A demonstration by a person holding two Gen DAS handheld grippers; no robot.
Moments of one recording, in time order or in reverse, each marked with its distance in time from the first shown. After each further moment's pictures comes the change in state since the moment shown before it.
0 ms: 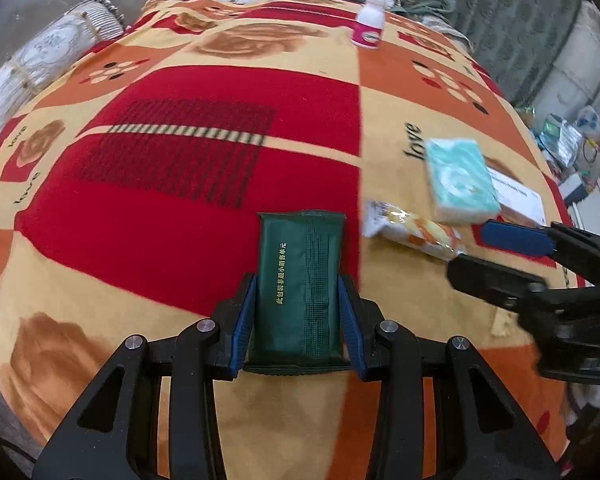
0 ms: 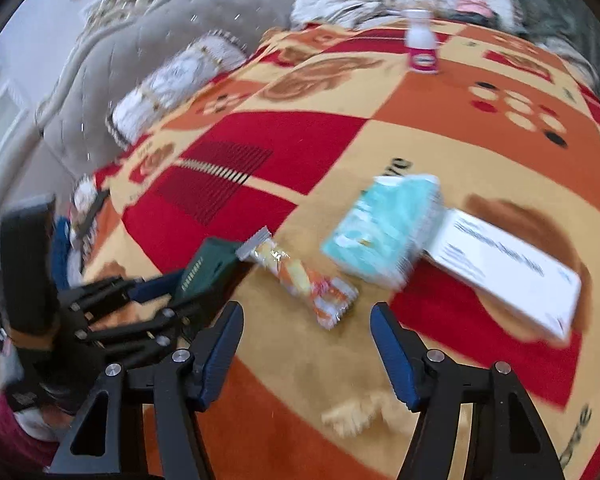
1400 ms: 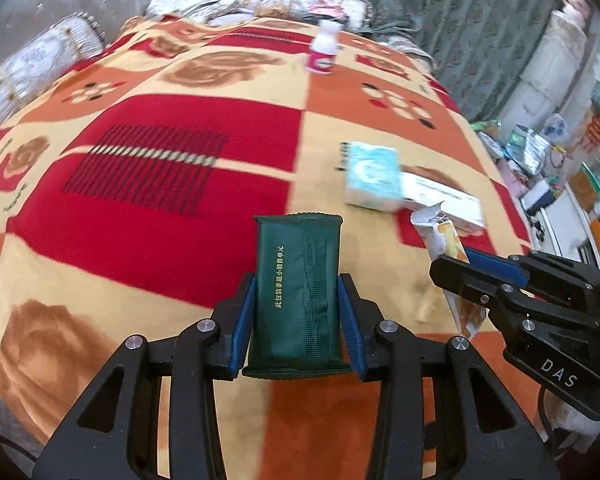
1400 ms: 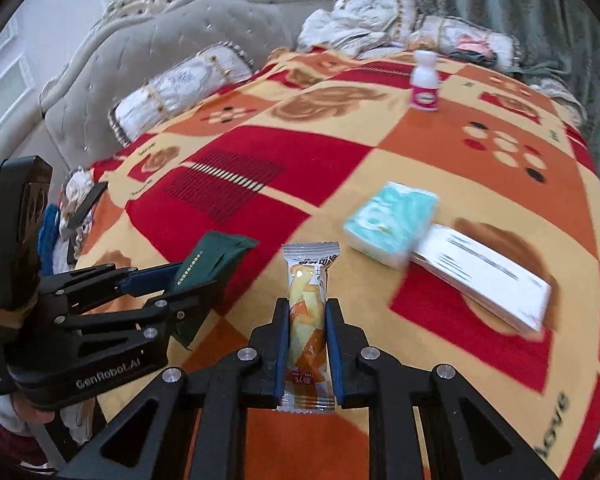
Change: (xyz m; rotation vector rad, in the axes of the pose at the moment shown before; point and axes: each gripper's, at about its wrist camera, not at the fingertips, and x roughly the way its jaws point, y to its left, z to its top) left arm -0.044 -0.035 -0.014 0.035 -0.076 -0.124; right arm -0.039 0.026 -0.024 -0.047 -0.101 -0.094
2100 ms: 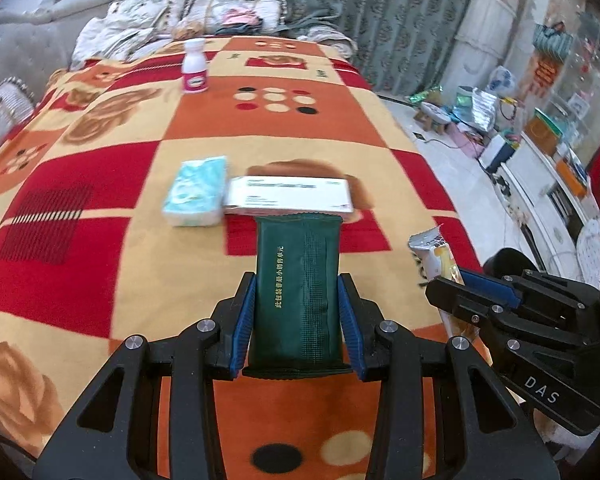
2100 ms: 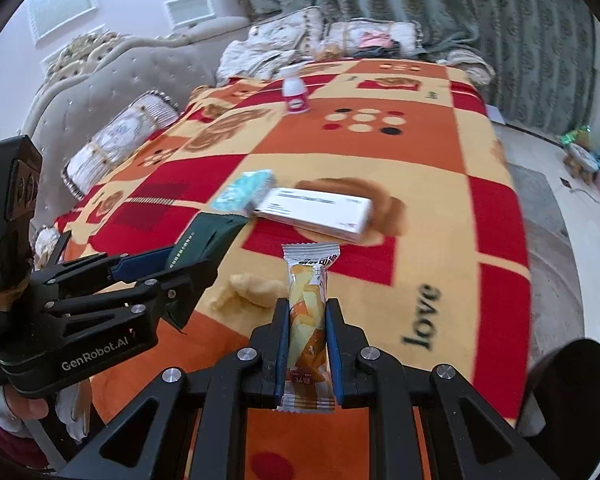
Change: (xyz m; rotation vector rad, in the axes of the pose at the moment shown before) left arm -0.003 -0.141 -0.006 0.213 -0.015 -0.098; right arm -0.091 -0.087 -0.072 0.220 -0.085 -0.141
